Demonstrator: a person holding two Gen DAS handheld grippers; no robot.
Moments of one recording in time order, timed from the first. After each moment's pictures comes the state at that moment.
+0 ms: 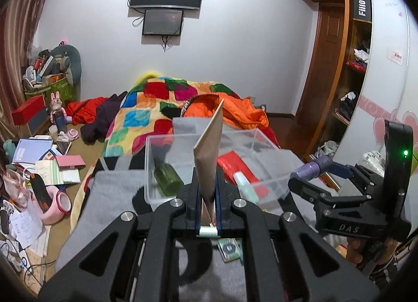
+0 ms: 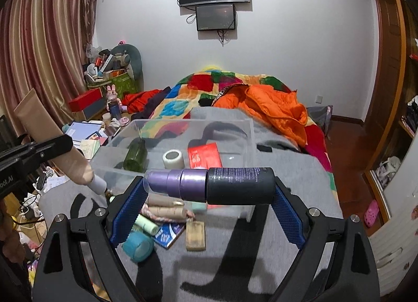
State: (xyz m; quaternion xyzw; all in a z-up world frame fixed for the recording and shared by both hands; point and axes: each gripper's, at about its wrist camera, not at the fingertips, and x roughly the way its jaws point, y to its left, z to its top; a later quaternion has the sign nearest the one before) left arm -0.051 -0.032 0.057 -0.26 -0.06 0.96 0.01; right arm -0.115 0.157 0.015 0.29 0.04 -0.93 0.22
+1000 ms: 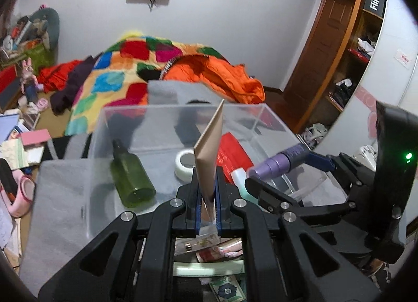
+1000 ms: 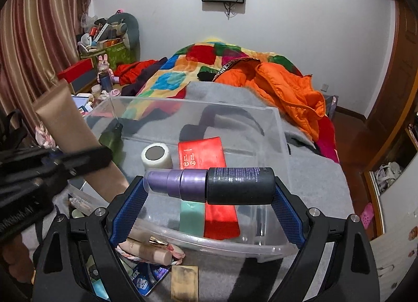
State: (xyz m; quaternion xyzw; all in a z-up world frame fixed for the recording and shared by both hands) left arm -0.158 -0.032 -0.009 -0.37 -0.11 0.92 0.08; right arm -0.194 0.110 -0.028 0.36 0.09 -0.90 0.21
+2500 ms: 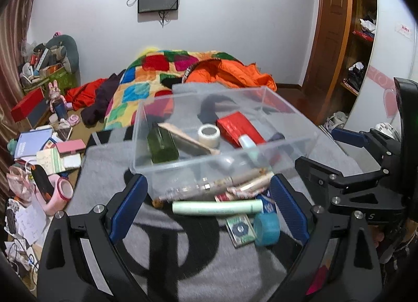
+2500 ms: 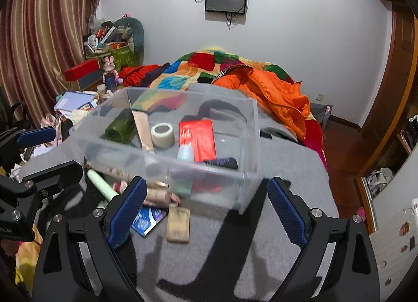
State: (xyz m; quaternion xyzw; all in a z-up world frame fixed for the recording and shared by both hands) left arm -0.068 -0.016 -0.001 -0.34 -0.03 0.94 0.01; right arm -0.126 0.147 -0.017 0.33 0.11 -0.91 0.21
